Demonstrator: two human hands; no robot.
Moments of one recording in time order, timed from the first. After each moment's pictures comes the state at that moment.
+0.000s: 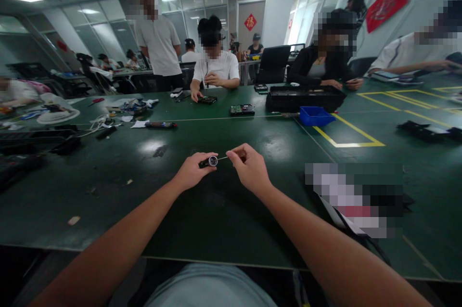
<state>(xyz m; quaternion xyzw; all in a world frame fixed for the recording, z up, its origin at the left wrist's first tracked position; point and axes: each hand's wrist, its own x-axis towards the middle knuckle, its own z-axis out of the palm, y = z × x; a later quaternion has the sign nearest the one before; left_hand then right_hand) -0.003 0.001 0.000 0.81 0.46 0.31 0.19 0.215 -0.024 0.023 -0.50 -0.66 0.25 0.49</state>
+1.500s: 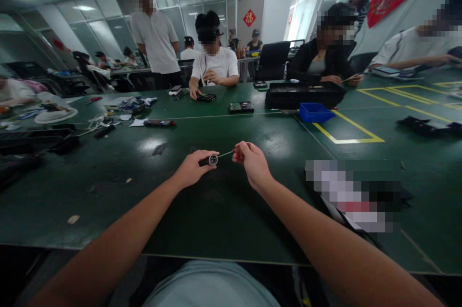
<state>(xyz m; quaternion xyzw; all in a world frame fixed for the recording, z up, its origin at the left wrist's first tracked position) -0.001 0.003 0.001 0.83 0.42 0.31 0.21 0.211 -0.004 0.006 -0.42 -0.40 0.55 0.60</state>
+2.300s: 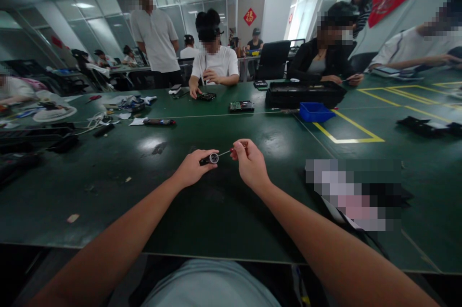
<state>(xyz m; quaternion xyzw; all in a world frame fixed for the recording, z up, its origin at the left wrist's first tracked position) -0.001 0.002 0.000 0.83 0.45 0.28 0.19 0.210 -0.019 0.013 -0.46 -0.60 0.33 0.57</state>
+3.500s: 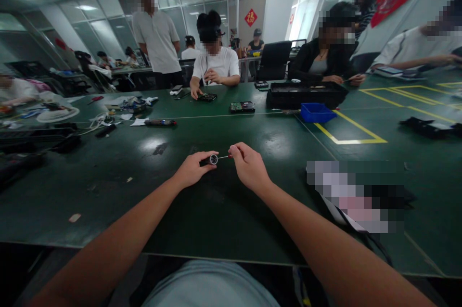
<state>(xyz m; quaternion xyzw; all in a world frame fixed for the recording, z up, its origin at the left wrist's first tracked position) -0.003 0.003 -0.002 0.81 0.46 0.29 0.23 0.214 -0.021 0.020 -0.52 -0.67 0.27 0.46</state>
